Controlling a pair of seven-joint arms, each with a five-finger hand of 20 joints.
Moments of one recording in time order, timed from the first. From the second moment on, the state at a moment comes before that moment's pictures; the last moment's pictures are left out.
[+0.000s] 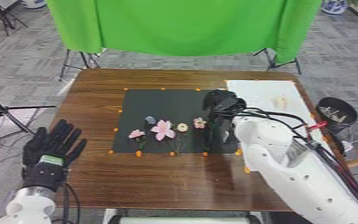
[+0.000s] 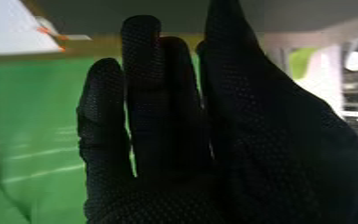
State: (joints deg) left arm 131.0 -44.1 -92.1 -125.3 -11.1 20.5 32.3; right arm -72.8 -56.5 55.1 -104.0 -133.3 -17.4 18.0
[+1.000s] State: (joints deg) left arm 132.4 -44.7 -93.1 -125.8 -14.7 21.2 32.9; right arm -71.3 -58.6 56.5 -104.6 -137.2 -32.9 16.1
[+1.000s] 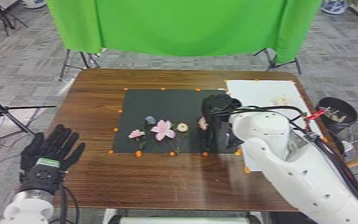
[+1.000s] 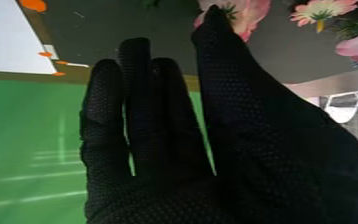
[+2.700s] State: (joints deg) left arm 124.4 -45.5 -85.5 -124.7 -11.7 23.3 33.4; right arm -63.1 -48.6 66.3 -80.9 -116.8 -31.7 28.7
